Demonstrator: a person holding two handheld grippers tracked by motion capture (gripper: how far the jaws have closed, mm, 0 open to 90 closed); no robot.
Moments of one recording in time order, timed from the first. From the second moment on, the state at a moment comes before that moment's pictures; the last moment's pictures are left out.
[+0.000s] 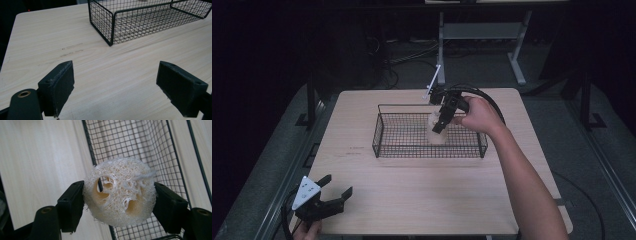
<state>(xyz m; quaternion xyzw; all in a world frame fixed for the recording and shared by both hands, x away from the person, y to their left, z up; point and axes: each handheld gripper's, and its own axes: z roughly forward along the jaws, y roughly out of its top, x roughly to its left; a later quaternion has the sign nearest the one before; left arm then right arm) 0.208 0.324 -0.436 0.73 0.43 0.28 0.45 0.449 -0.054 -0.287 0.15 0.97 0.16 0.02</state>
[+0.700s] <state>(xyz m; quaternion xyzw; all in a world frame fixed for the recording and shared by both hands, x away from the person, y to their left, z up) 0.208 0.324 -0.437 0.73 0.43 0.28 0.45 0.477 -0.053 -0.316 0.19 0.97 0.14 0.02</state>
